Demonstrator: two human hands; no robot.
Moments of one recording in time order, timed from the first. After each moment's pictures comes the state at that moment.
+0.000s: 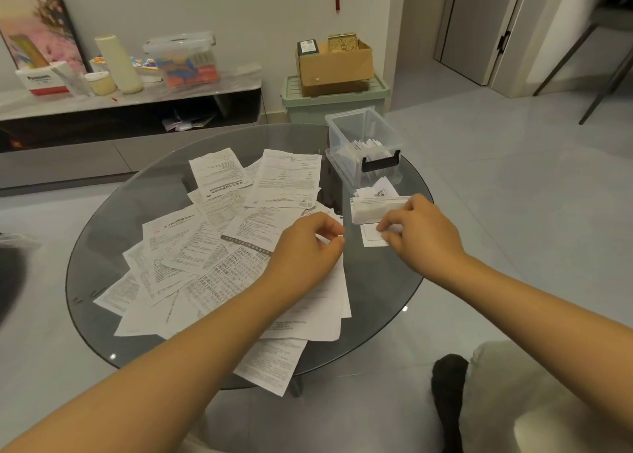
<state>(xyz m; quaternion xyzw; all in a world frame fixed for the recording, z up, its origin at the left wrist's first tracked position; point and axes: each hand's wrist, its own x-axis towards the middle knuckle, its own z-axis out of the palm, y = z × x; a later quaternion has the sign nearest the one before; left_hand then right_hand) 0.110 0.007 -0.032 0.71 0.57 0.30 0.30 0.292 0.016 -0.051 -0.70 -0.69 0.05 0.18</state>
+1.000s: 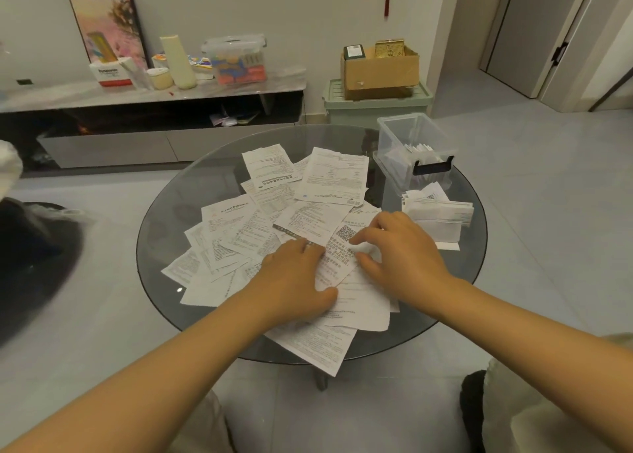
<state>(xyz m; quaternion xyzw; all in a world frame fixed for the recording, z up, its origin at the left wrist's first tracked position) 0.029 -0.022 -0.037 0.79 0.60 0.02 0.13 0.208 -0.007 -0.041 -0.55 -0.81 0.02 0.21</state>
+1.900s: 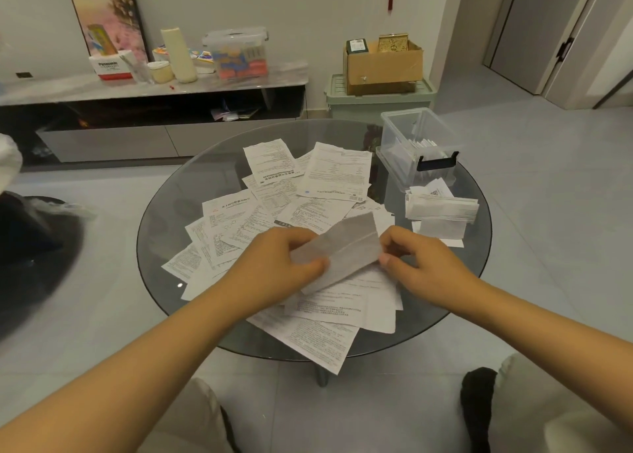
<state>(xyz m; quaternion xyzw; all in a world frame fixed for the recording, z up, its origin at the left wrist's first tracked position) 0.015 -0.036 -0.006 0.73 0.58 0.23 0.27 0.236 -0.017 -0.048 -0.52 -0.75 0.30 0.27</state>
